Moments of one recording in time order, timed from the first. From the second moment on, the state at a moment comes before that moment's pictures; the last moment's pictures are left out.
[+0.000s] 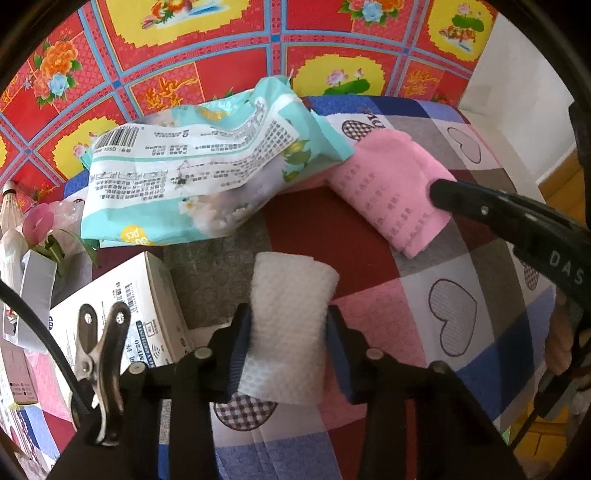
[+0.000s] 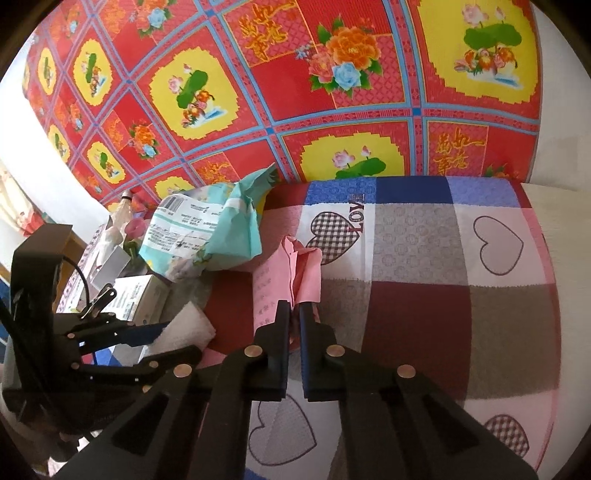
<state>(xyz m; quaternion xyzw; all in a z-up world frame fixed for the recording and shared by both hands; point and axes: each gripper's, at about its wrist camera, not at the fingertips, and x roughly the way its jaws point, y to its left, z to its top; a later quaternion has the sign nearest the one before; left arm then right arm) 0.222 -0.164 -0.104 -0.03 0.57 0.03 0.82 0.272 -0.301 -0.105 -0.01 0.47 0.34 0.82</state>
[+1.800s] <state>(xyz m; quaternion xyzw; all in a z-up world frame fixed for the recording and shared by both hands) 0.110 -0.205 -0.025 -0.02 0.49 -0.18 0.85 0.061 -0.389 -0.030 0.09 0.38 0.13 0.91</state>
